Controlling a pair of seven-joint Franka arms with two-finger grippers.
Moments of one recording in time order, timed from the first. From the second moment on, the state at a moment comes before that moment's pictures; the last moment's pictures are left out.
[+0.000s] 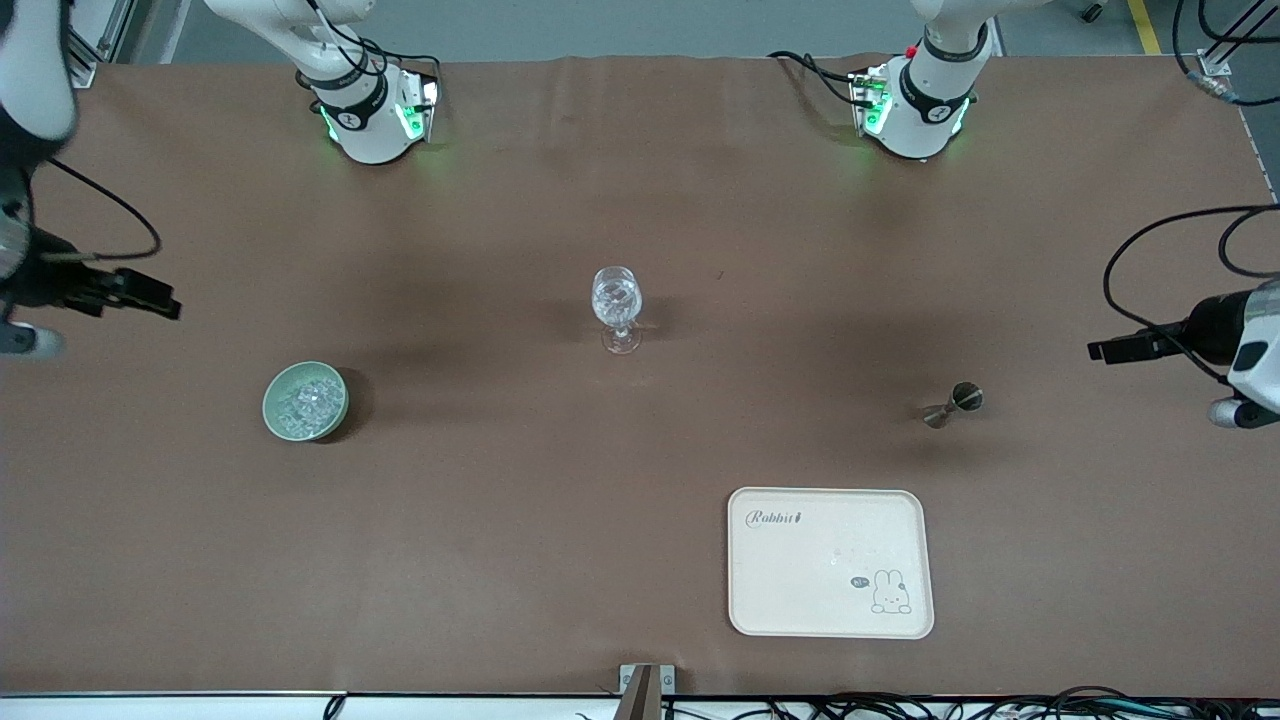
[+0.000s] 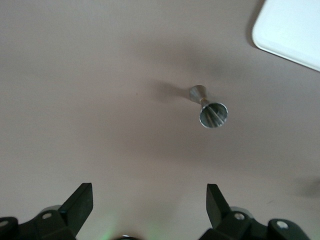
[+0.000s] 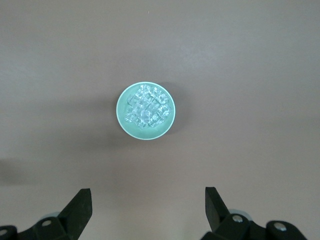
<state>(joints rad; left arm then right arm) 0.25 0.35 -0.09 -1.54 -0.12 1.57 -0.13 -0.03 0.07 -0.08 -1.76 0.01 1.72 -0.06</state>
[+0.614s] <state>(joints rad) 0.38 0.68 -0.09 -1.53 -0.49 1.64 -0.28 -0.02 0.26 -0.07 -2.03 0.03 2.22 -0.07</state>
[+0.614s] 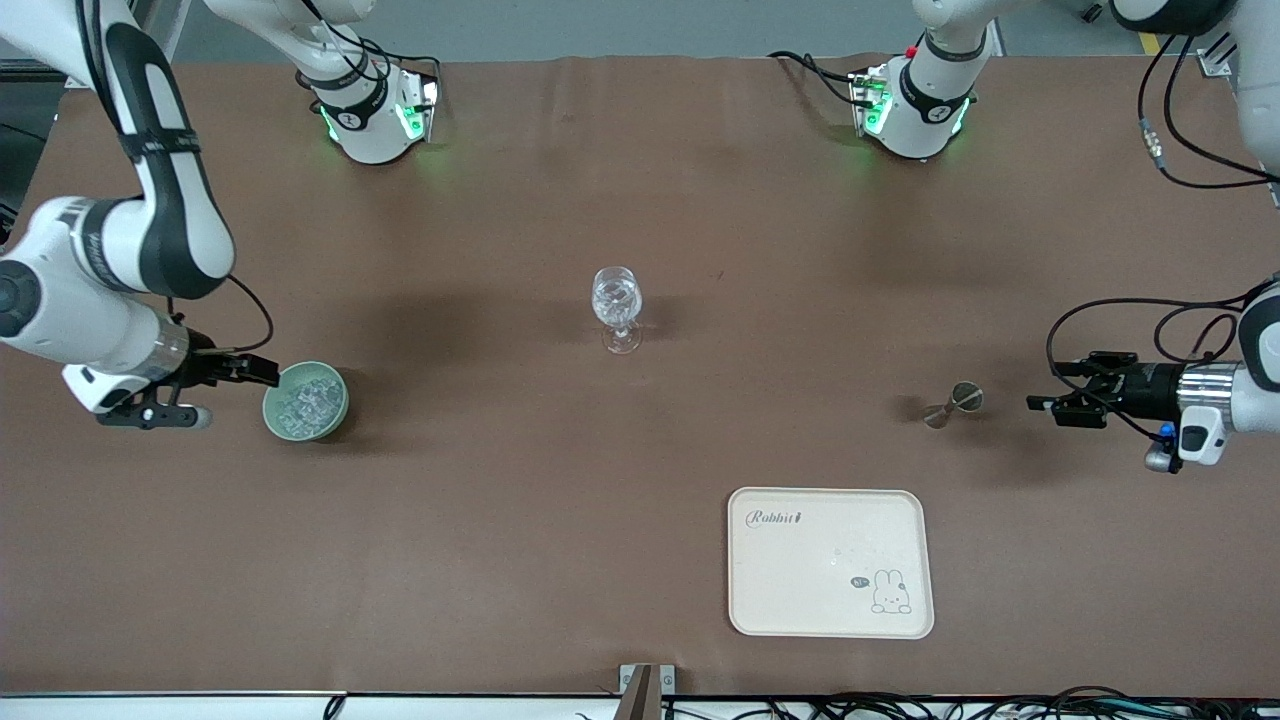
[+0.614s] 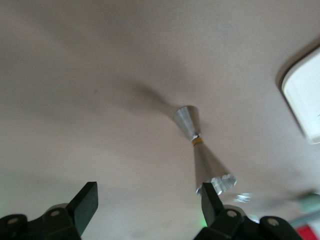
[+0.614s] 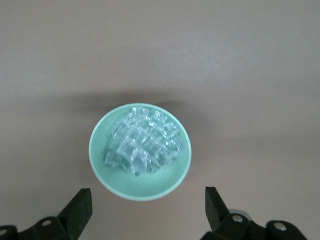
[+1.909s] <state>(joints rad) 0.39 0.90 -0.10 -1.54 -0.87 1.66 -0.62 0.02 0.37 -0.07 -2.13 0.06 2.44 -0.07</state>
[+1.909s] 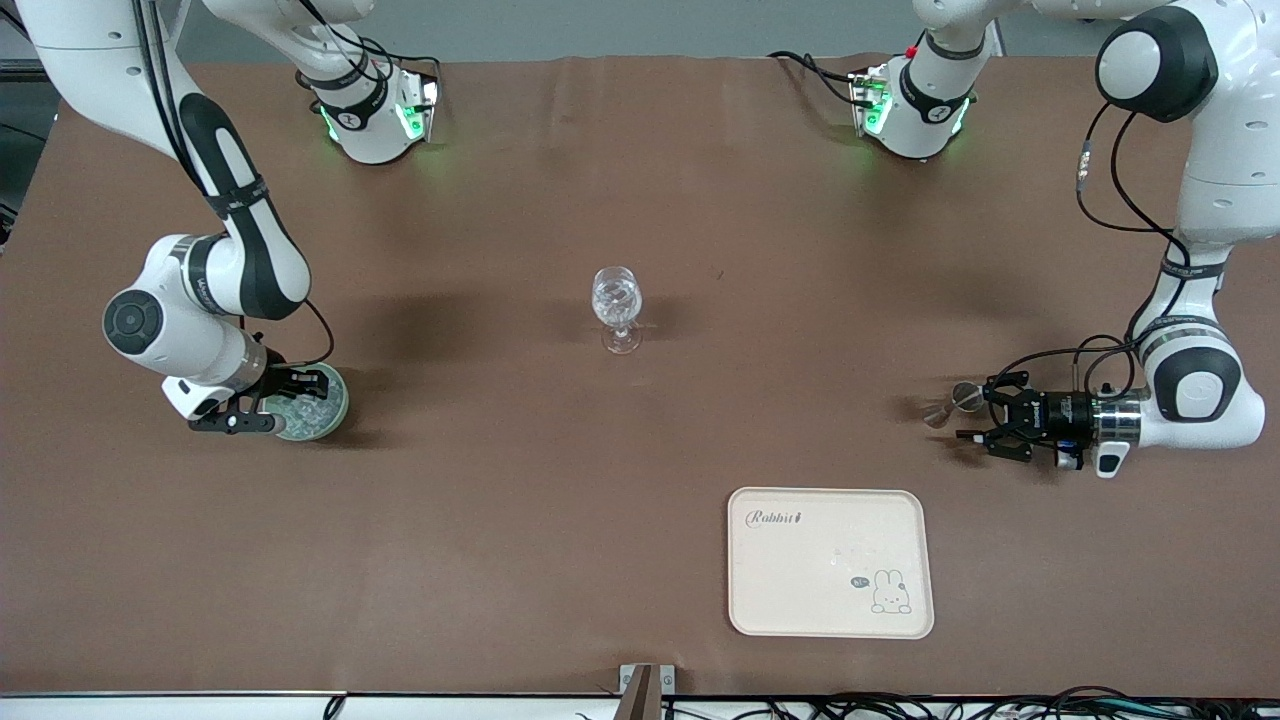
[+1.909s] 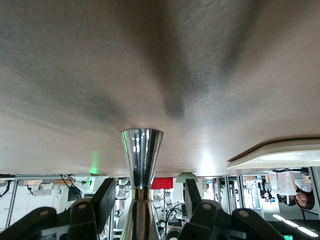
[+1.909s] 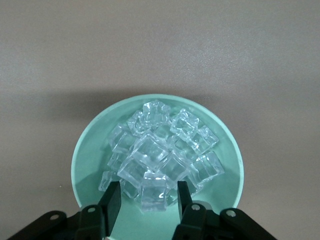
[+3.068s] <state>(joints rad) 0.38 0.90 -0.11 -1.55 -0.87 1.65 -0.62 0.02 0.38 -0.07 -2.13 0.06 2.45 -0.08</state>
